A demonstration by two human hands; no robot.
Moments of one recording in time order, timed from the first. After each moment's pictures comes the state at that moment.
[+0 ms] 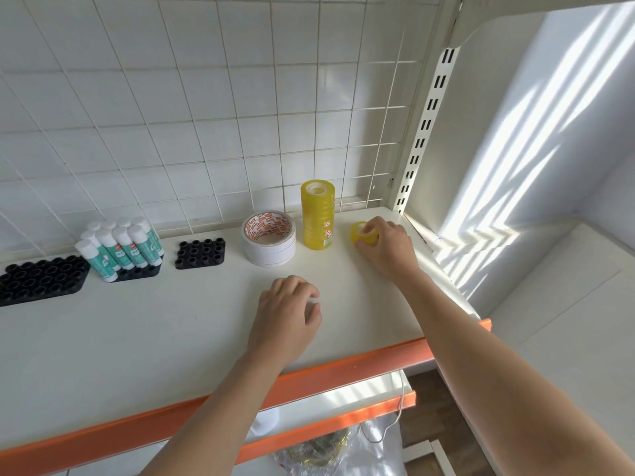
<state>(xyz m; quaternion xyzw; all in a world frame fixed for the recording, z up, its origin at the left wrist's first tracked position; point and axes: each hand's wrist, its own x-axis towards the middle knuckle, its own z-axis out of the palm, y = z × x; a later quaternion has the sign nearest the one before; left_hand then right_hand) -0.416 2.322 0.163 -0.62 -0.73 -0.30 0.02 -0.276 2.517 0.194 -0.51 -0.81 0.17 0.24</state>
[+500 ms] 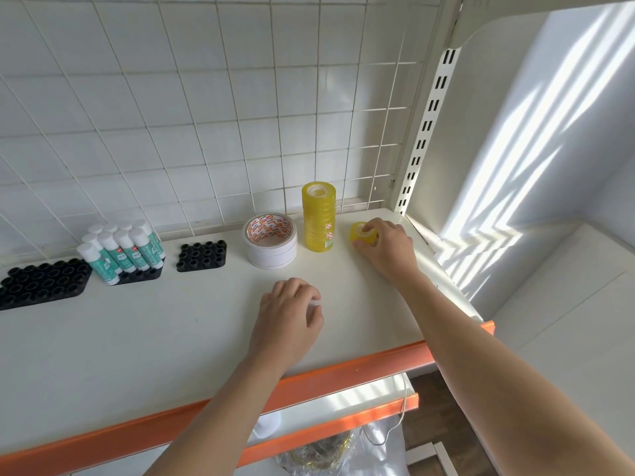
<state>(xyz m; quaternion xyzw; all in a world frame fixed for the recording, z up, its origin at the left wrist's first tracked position) -0.415 2.323 0.163 -0.61 -0.73 -0.30 0.03 -0.279 2.520 0.191 -0.50 -0.81 0.18 0.26</state>
